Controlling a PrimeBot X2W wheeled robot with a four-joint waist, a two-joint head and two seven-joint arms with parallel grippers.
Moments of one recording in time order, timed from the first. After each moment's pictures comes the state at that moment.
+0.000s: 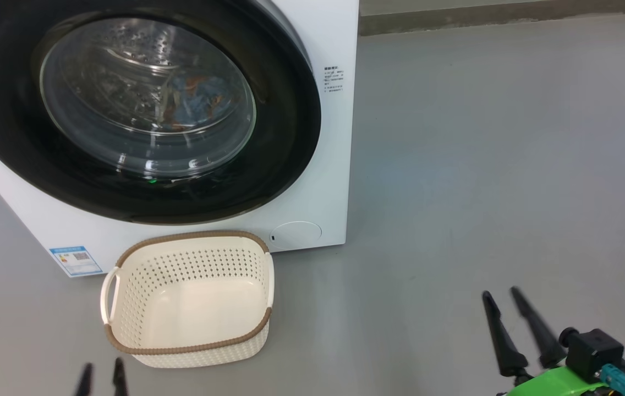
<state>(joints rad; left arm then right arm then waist) 0.19 0.04 0.04 0.08 -0.17 0.04 -0.25 0.00 -0.08 0.02 0.18 0.23 0.14 -0.26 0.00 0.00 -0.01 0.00</state>
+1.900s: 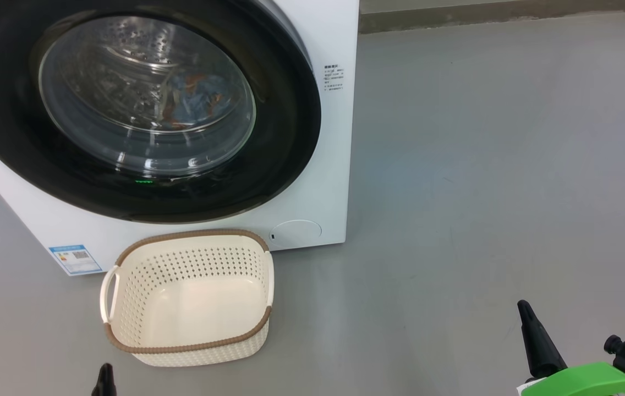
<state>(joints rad) 0.11 0.02 0.05 0.18 -0.77 -0.02 -0.10 0.00 -0.07 -0.04 0.24 0.81 0.14 -0.11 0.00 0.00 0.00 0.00</state>
